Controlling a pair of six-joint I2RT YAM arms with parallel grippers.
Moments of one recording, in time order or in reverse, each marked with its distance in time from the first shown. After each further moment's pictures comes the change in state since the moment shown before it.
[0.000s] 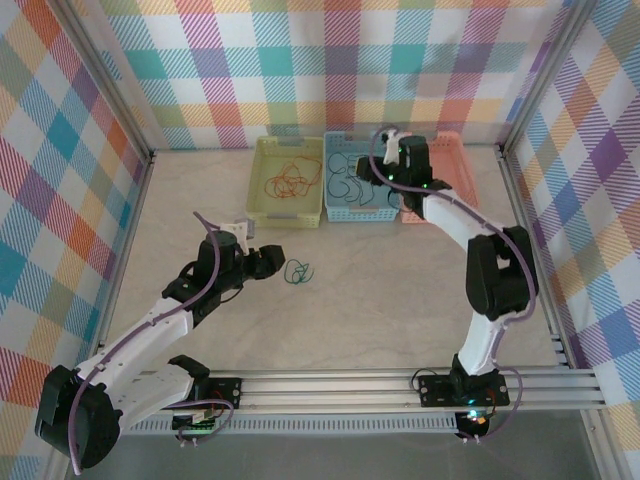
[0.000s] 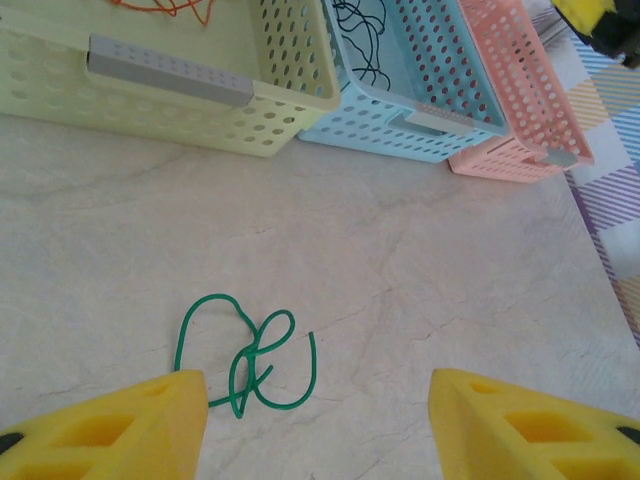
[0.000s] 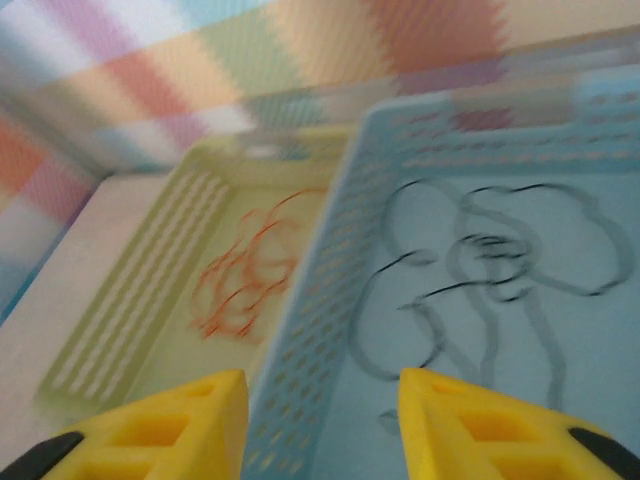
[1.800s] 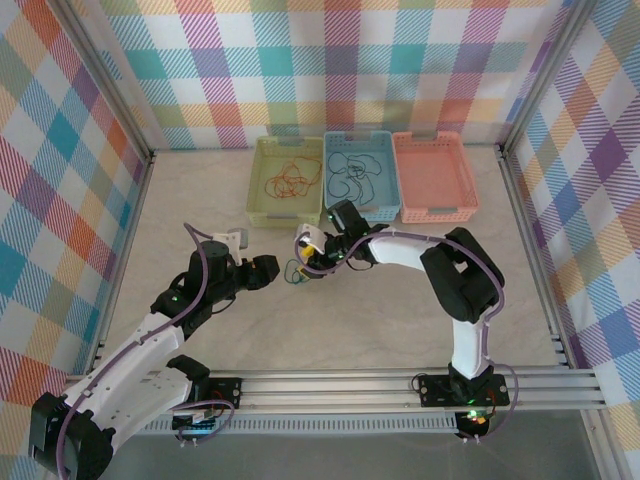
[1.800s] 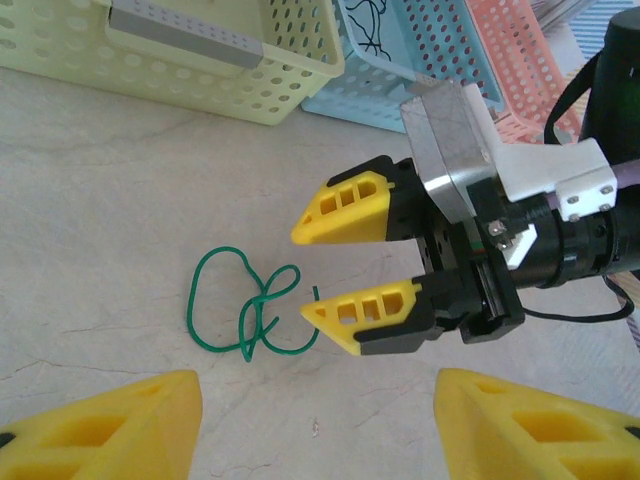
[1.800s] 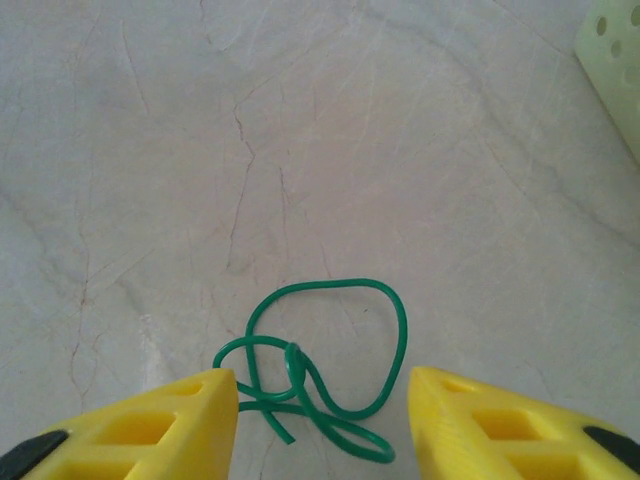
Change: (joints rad) left arm 0.000 -0.138 -0.034 -0.114 0.012 -0.002; right arm 0.347 0.145 -0.127 -0.160 -0.286 -0.803
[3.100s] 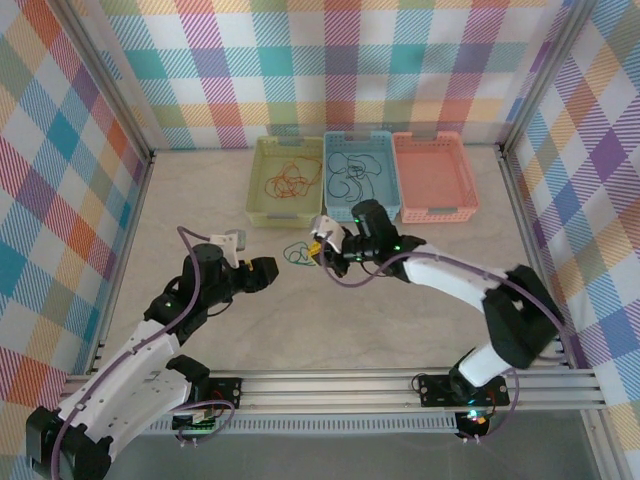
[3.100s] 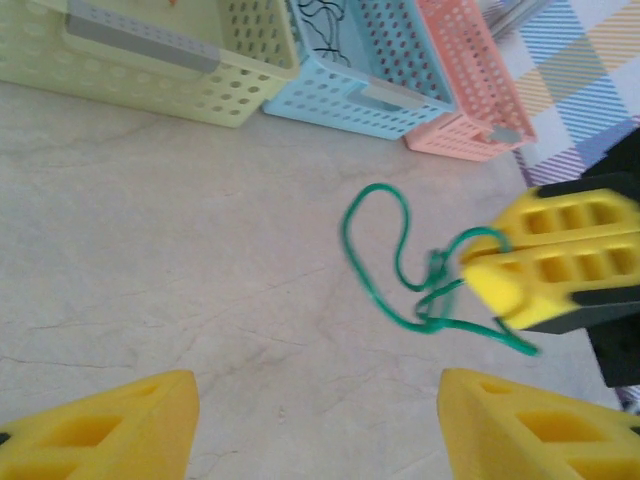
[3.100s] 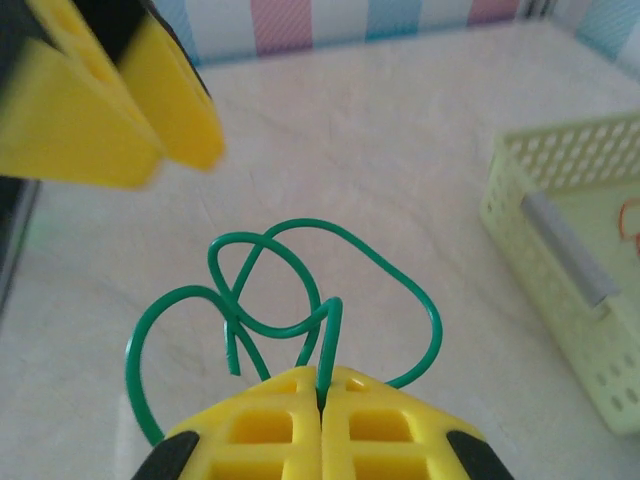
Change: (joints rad) left arm 0.000 -0.084 0.000 -0.025 0.067 -0.018; right arm 0.018 -0.491 -0.300 0.190 0.020 0.192
